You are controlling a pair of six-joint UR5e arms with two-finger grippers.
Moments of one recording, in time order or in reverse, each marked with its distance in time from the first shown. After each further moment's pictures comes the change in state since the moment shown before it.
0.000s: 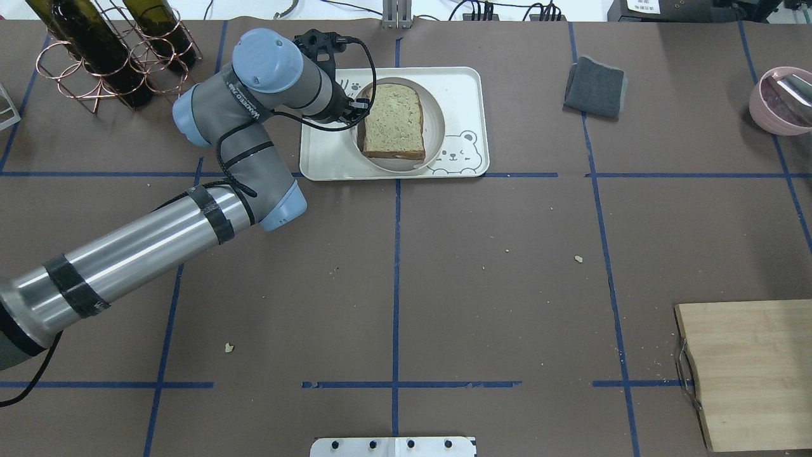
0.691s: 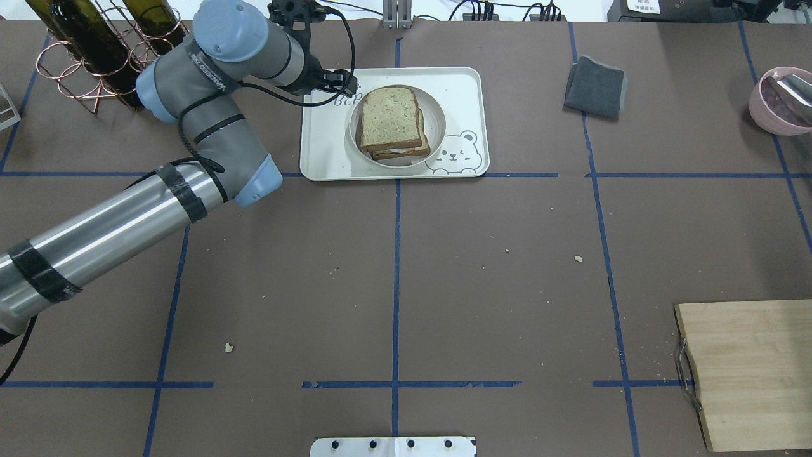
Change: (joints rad) left arm -0.085 0.106 -0.206 0.089 -0.046 0.173; right arm 0.001 -0.010 0.001 0.000 0.000 0.000
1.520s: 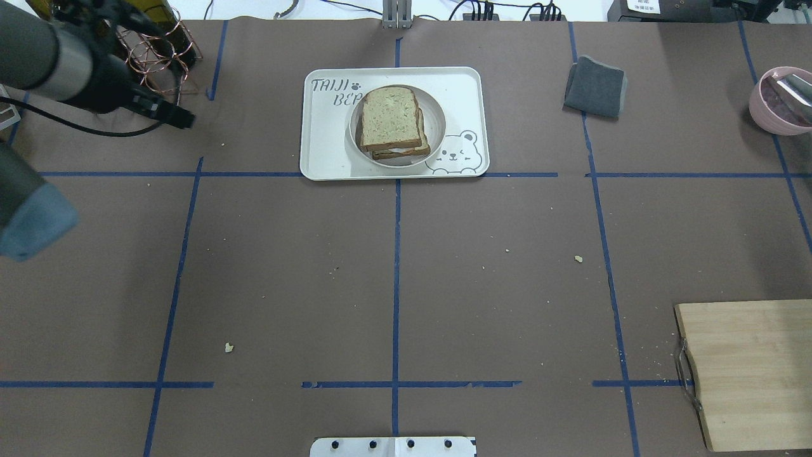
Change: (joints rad) left arm -0.313 0.620 -0.771 0.452 -0.233 0.628; right arm -0.004 0.061 0.013 -0.001 0.005 0.006
